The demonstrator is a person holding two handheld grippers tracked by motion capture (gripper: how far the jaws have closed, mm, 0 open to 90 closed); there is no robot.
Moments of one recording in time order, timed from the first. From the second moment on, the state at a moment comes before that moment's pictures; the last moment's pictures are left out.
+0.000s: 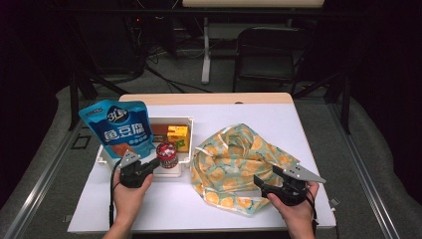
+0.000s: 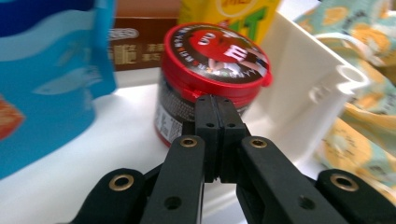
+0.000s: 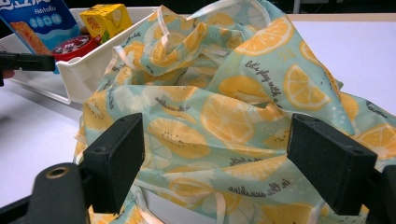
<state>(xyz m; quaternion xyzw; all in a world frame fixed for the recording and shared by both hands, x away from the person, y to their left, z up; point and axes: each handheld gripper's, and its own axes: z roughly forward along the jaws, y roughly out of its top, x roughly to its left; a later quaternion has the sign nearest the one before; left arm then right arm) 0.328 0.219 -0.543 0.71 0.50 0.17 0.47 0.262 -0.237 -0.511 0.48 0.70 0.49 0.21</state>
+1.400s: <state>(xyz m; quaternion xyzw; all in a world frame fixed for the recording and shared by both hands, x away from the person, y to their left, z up) 0.353 0.190 -0.539 0.69 0.52 0.23 0.46 0.262 -0.234 -0.517 0.48 0.70 0.48 0.21</state>
